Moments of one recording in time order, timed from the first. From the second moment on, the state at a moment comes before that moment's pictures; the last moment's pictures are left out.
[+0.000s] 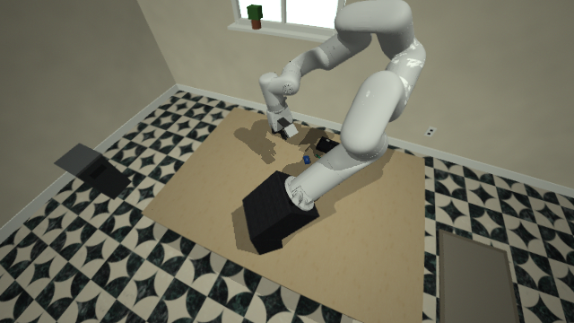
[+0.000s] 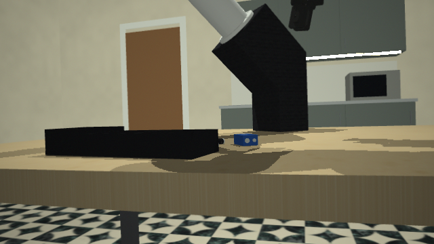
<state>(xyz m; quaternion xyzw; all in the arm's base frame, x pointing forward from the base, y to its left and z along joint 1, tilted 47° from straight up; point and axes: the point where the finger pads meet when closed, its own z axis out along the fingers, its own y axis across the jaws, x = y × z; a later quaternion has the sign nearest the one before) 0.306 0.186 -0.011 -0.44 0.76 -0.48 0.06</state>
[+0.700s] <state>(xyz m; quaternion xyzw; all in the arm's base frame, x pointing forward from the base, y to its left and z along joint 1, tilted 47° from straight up) 0.319 0.175 0.009 -0.20 0.87 -0.42 0.18</state>
